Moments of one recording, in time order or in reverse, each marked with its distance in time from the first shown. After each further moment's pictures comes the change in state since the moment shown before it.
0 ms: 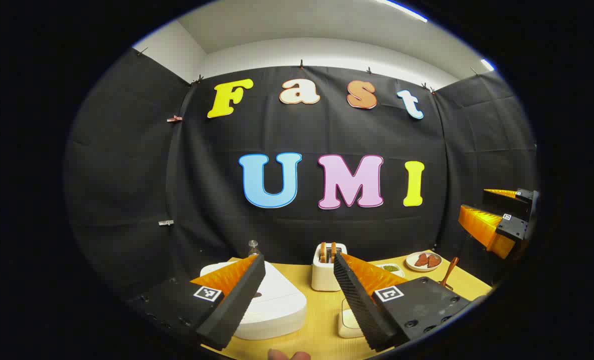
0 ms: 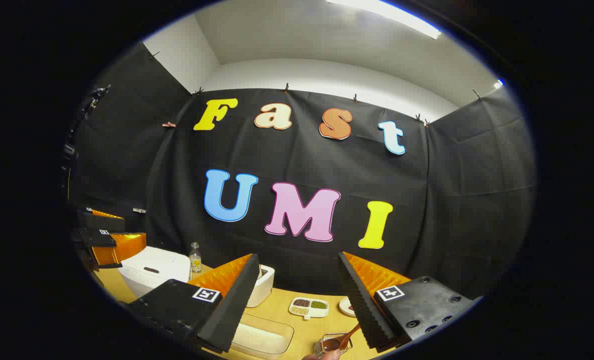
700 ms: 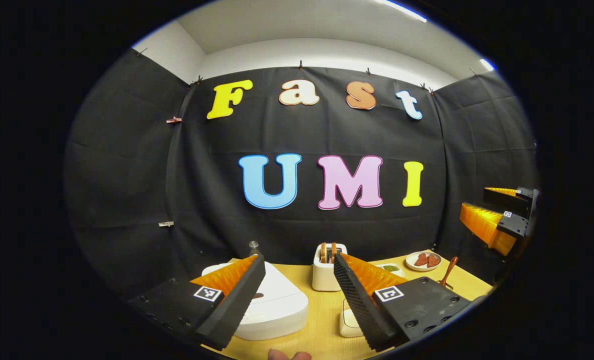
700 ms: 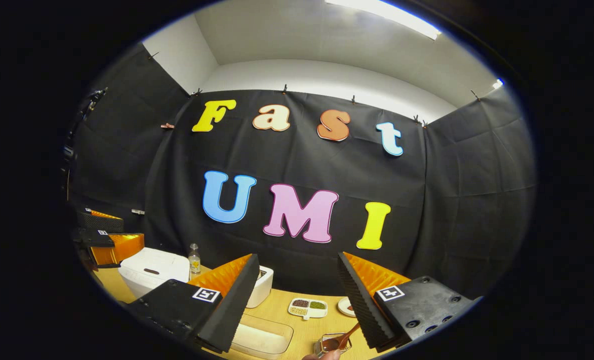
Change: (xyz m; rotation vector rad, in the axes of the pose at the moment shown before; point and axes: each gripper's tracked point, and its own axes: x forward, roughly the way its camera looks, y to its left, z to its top) left arm -0.003 0.002 0.001 0.005 -0.002 -0.013; right arm -0.002 -0.003 0.003 0.002 -0.003 -0.016
